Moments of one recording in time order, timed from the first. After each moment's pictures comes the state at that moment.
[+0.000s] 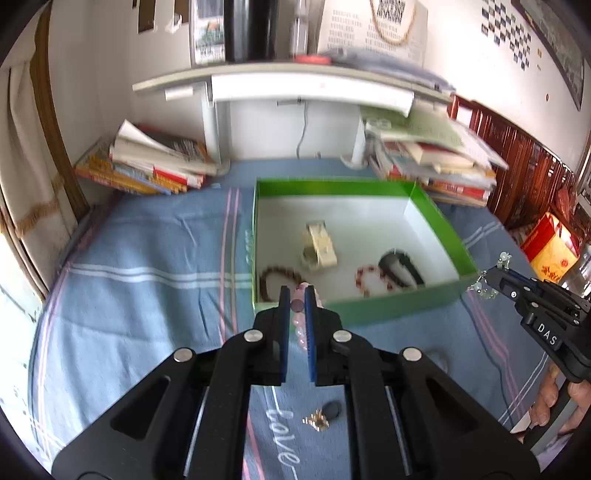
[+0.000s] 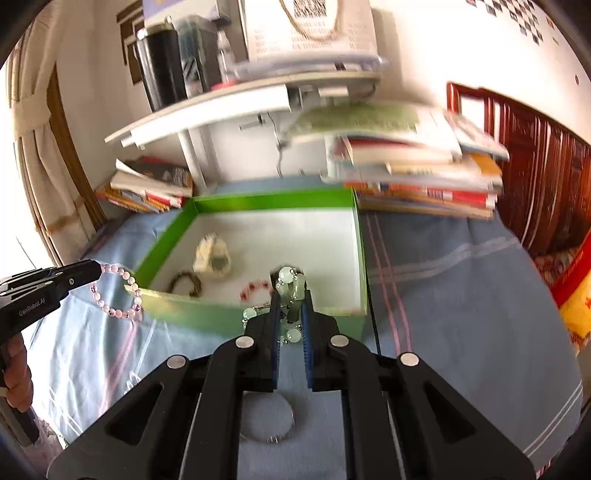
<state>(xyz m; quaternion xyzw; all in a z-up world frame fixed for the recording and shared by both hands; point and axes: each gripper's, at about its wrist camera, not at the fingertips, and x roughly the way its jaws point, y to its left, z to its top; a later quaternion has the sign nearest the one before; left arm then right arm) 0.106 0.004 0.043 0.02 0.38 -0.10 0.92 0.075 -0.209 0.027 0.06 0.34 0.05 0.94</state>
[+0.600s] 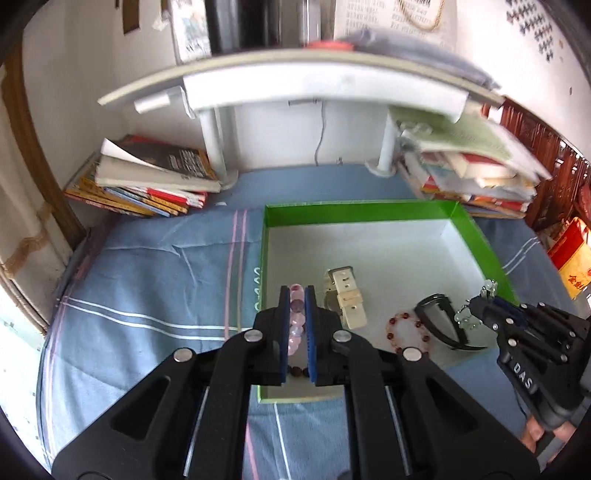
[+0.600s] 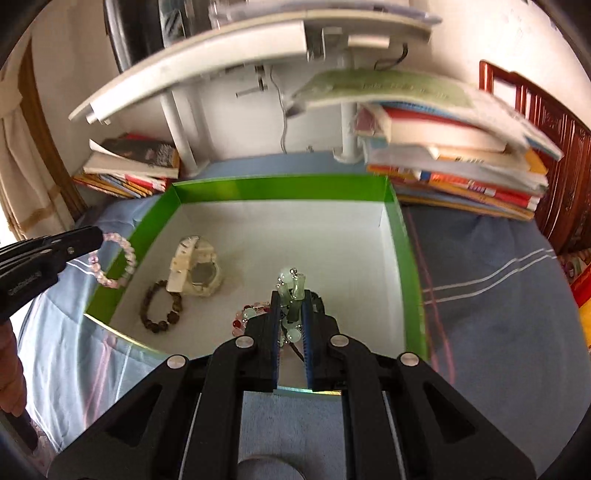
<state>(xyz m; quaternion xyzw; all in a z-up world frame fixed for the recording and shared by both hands) 0.193 -0.017 0.017 0.04 0.40 -0.06 0.91 0.163 -0.186 -0.018 0.05 0.40 0.05 0.91</state>
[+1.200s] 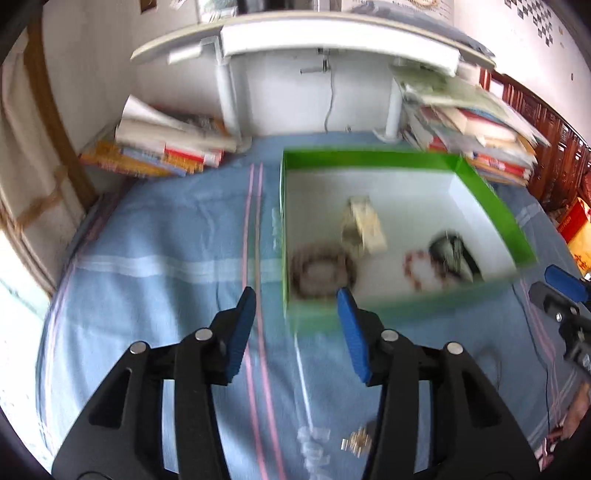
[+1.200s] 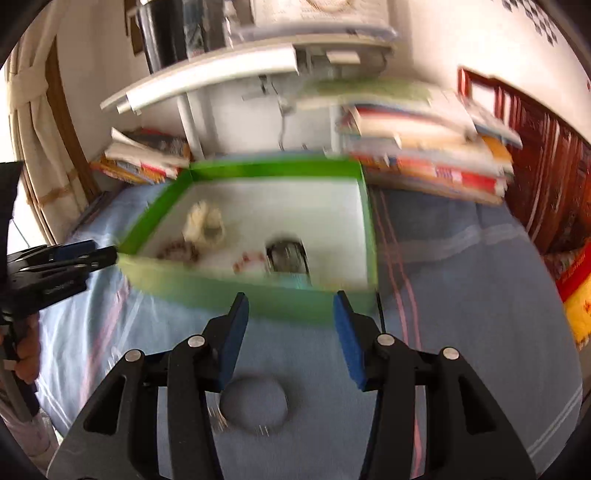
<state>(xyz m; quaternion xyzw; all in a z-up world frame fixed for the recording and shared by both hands) 0.131 0.014 -0.013 0.05 0.43 -0.05 0.90 0.073 -0.208 -0.013 0.04 0.40 0.05 0.91</state>
